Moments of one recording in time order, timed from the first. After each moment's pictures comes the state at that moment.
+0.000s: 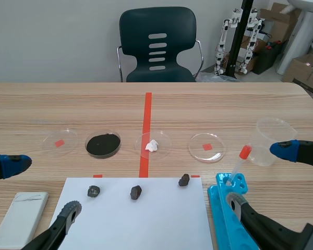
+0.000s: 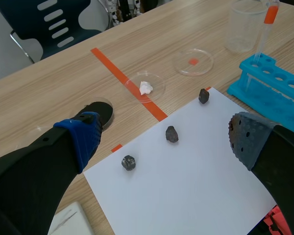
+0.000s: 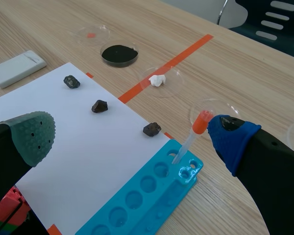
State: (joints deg) left arm 61.2 -37.5 1.5 121.2 -6.5 -6.1 -24.1; right arm -52.3 30.5 11.8 113.6 9.7 35.2 20.0
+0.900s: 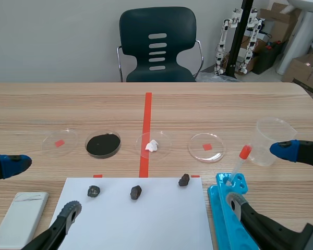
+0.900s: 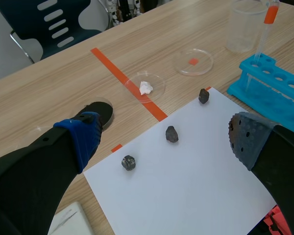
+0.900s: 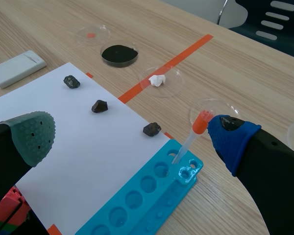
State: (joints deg) left arm 61.2 -37.5 1.5 121.2 -6.5 -6.1 -24.1; right arm -52.3 30.5 11.8 113.6 9.7 35.2 20.0
